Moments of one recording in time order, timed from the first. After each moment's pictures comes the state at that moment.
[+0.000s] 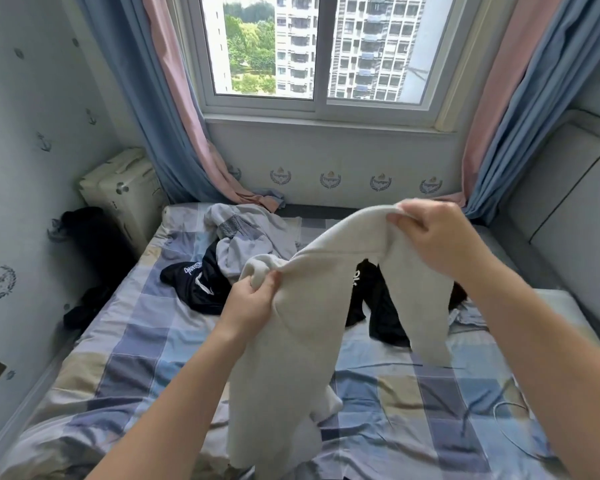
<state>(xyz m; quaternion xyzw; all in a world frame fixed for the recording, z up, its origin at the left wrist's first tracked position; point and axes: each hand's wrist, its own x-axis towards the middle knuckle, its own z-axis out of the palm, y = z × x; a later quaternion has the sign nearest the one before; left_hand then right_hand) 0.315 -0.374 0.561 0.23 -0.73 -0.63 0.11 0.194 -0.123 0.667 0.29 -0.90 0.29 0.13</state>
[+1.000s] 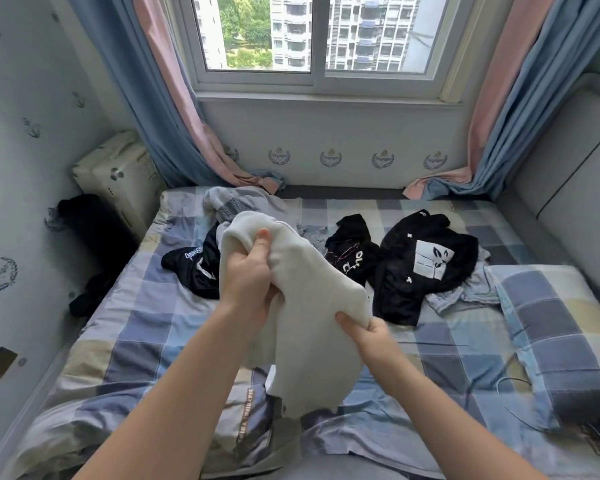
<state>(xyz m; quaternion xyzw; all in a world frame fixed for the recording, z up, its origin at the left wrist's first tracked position) 0.303 -0.350 0.596 0.27 -0.49 -0.82 0.15 0.281 -0.162 0.490 -0.05 -0.68 0.69 -0.25</state>
